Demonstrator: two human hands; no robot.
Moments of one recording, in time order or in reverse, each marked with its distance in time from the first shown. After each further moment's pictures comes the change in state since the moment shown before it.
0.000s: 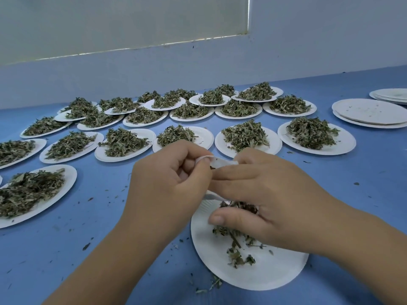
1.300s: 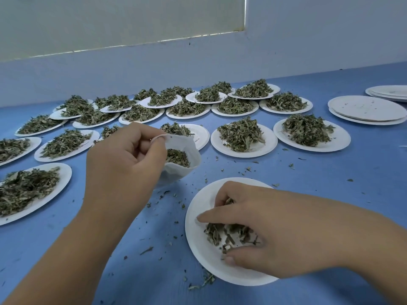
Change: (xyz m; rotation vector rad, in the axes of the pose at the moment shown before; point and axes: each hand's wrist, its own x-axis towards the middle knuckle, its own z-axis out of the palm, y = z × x) left_hand 0.015 -0.016 -0.023 0.118 0.158 0.028; right_hand -0.015 -0.027 -0.008 0.130 -0.483 0.036
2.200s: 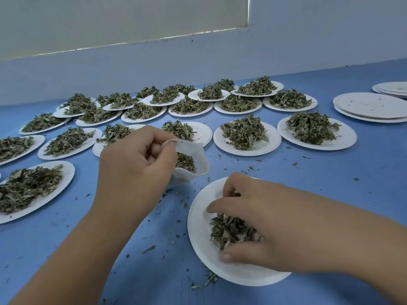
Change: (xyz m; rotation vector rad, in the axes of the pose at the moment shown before) left_hand -0.003 -0.003 0.005 0.026 -0.053 -0.039; right_hand 0.003 0.015 -0.002 -0.043 -0.056 0.227
